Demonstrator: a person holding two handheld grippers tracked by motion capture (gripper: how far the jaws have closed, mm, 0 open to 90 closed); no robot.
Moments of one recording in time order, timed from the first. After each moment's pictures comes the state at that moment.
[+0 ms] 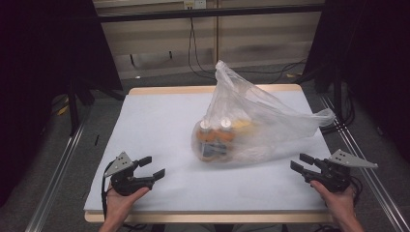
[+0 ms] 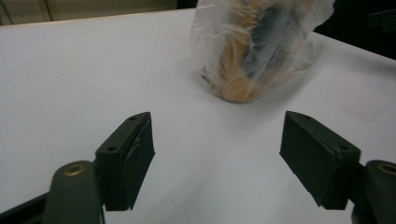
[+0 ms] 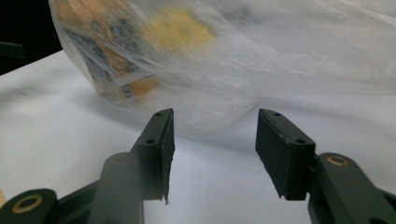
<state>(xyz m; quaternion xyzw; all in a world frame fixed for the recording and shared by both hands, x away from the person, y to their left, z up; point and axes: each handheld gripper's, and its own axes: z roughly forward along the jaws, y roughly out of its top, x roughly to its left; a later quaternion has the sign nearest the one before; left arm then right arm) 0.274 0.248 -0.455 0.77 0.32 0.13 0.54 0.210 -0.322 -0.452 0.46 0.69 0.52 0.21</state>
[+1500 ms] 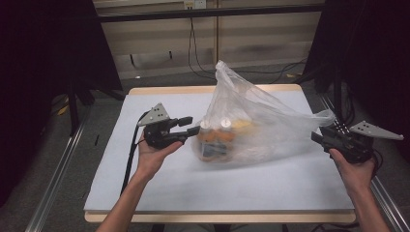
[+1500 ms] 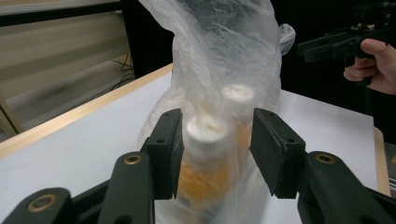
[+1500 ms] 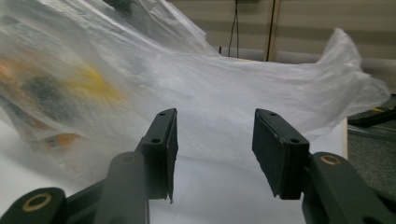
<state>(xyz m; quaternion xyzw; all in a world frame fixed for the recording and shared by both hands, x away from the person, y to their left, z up) 0.345 0.143 -0.351 0.79 0.21 0.11 0.57 0.255 -0.373 -0.404 0.49 0.67 0.49 0.28</state>
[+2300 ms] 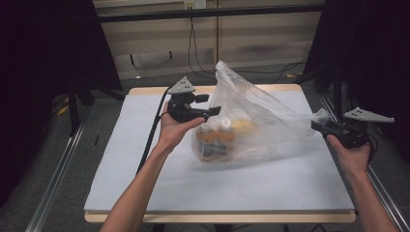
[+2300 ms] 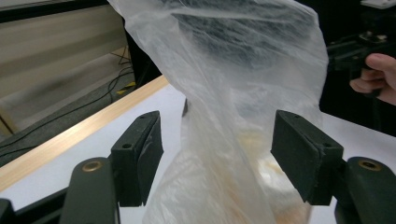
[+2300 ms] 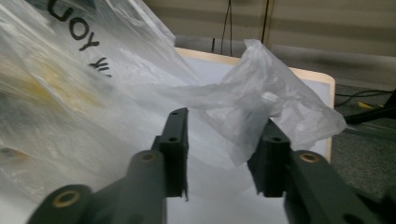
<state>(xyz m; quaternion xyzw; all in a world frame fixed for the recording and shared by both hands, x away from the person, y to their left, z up) 0.401 0.082 -0.329 0.80 0.21 0.10 0.55 0.295 -0.382 -0.402 0.49 0.68 0.47 0.28</state>
